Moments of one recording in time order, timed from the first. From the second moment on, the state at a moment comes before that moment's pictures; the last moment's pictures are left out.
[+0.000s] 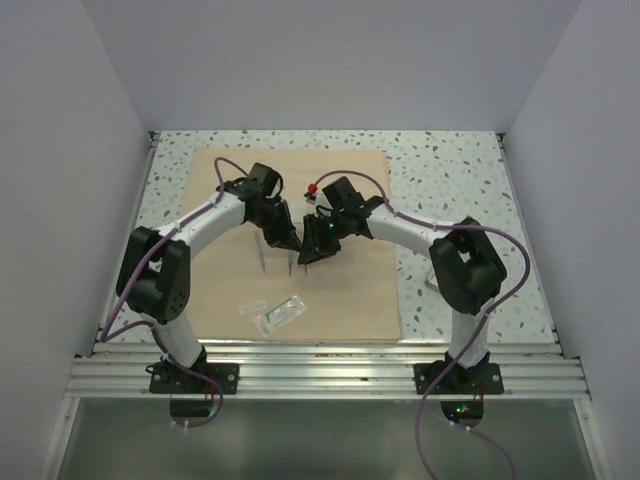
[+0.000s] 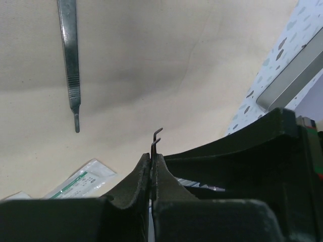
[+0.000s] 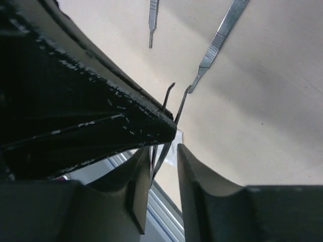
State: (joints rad) left arm -0.41 1.75 1.28 -0.70 0.42 -0.79; right arm 0.67 1.91 1.36 -0.41 -0.57 0.53
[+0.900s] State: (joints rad) left arm -0.29 1.72 1.30 -0.75 0.26 -0.66; right arm 0.03 1.49 1.12 -0.83 -0.05 0.47
